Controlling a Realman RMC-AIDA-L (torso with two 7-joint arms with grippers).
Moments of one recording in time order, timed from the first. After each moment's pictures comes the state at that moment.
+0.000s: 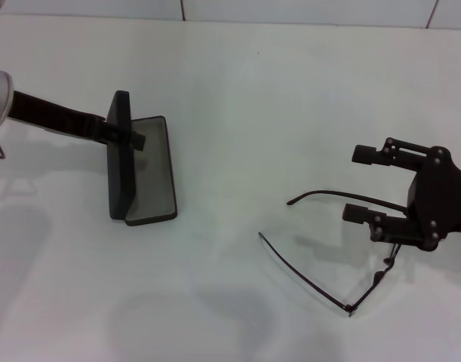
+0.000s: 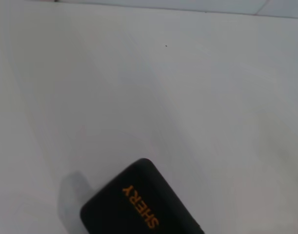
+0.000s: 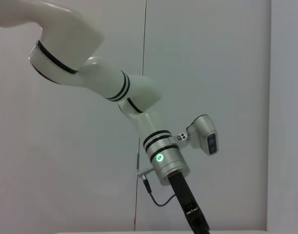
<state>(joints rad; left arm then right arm) -1.07 -2.04 2.85 -0.84 0.17 1.62 -1.90 0.43 2.02 -0.94 -0.49 -1.57 -1.77 0.84</state>
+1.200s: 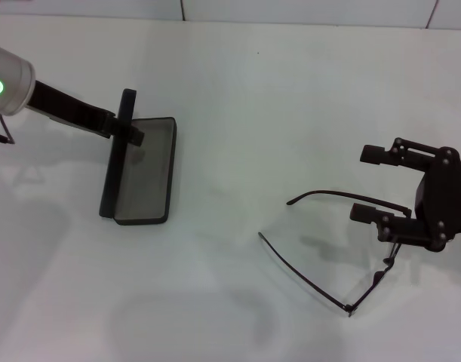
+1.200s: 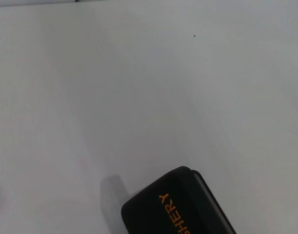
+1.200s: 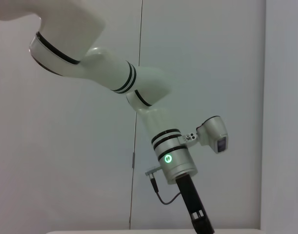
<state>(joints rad) -1.16 -2.08 2.85 -0.84 0.30 1.50 -1.93 0.42 2.02 -0.93 -0.50 -1.57 -1.77 0.84</state>
